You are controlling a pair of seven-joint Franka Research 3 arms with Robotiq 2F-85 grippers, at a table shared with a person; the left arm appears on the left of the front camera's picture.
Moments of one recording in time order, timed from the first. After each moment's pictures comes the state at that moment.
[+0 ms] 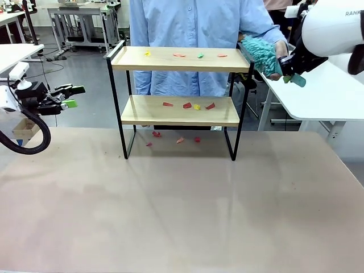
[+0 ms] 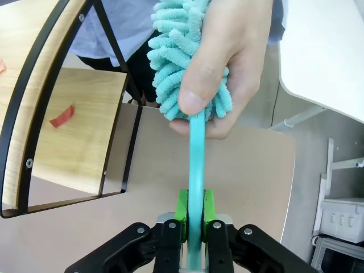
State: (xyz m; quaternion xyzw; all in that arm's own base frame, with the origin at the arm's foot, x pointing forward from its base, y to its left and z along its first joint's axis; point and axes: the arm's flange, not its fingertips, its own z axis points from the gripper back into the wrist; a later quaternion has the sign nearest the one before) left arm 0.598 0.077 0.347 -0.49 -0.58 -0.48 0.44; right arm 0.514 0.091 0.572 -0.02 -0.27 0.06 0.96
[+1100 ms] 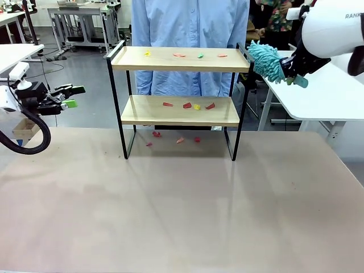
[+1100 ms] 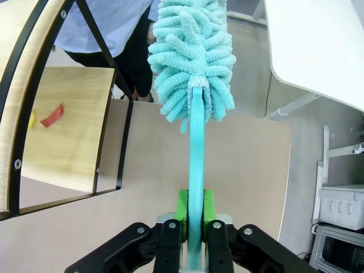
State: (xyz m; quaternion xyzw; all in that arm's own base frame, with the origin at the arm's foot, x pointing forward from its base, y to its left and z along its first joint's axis) left arm 0.598 0.077 0.347 -0.49 -0.58 -0.48 0.44; right arm 0.513 0.091 0.570 -0.04 -0.26 0.04 0.96
